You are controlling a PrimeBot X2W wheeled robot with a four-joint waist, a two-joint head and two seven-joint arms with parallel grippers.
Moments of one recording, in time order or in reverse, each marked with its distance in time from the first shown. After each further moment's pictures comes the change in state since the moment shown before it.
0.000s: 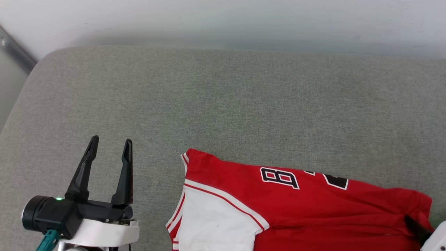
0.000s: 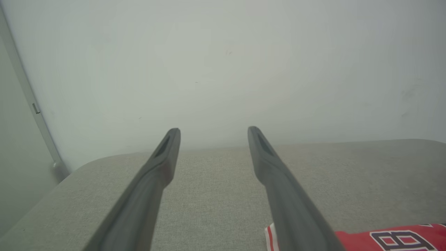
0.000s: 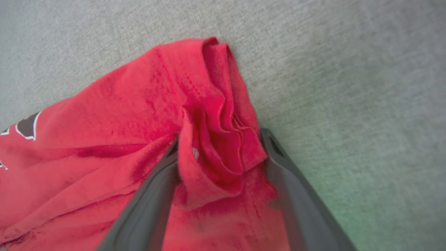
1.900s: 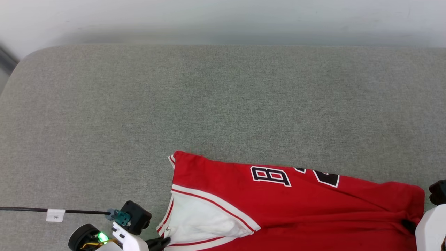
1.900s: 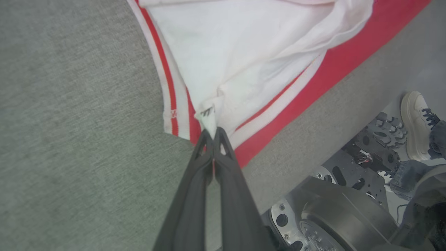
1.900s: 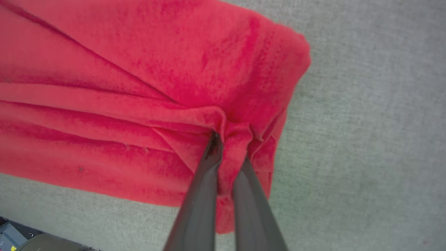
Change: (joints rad) left arm -0.175 0.598 -0.726 0.025 -0.630 0.070 0.672; right arm 0.059 -0.423 0.467 -0.164 0.018 0.002 0.047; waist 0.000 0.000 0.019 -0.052
